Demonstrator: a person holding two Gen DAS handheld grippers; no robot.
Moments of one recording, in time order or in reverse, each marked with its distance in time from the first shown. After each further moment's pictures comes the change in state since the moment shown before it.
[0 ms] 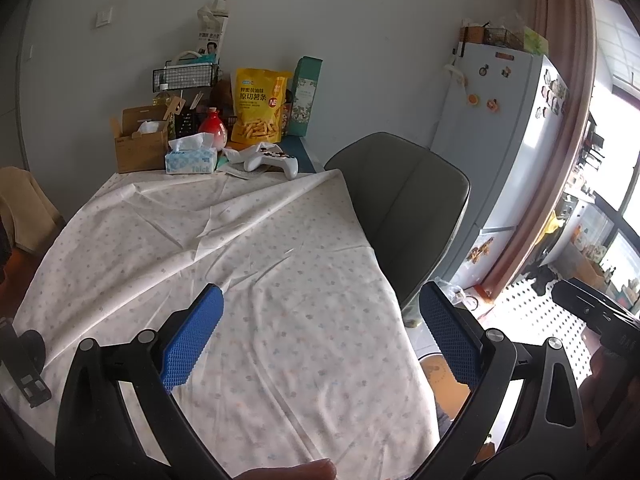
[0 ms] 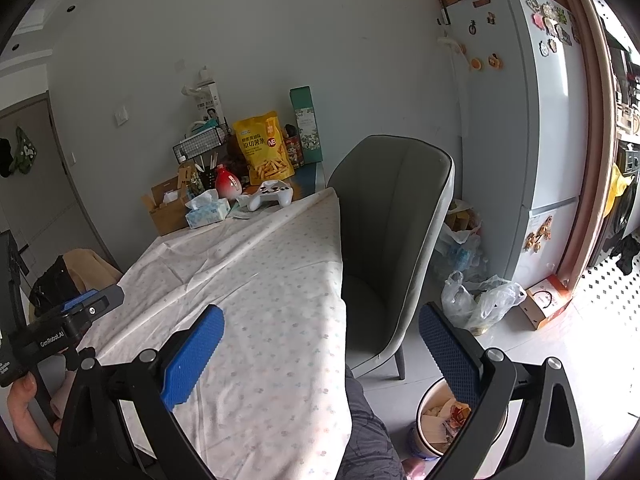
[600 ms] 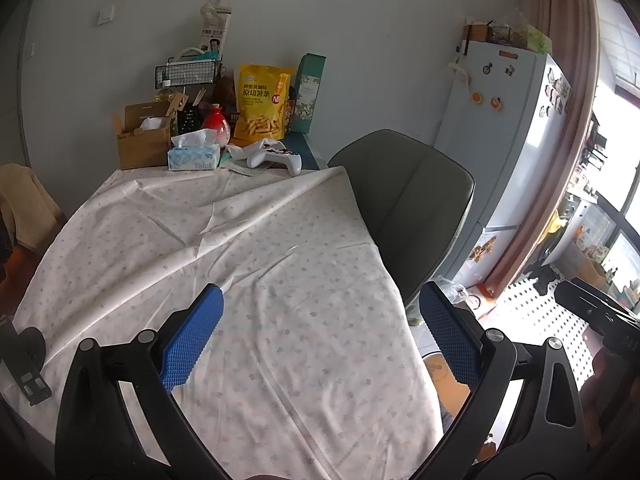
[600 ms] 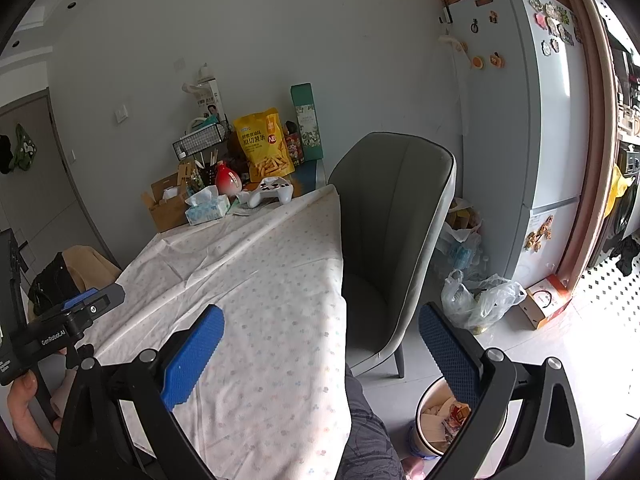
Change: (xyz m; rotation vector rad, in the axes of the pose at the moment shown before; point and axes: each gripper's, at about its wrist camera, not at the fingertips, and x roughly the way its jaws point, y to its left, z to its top) left arm 0.003 0.003 -0.002 -0.003 0.009 0.006; right arm 0.002 0.000 0.000 -0.004 0.009 -0.001
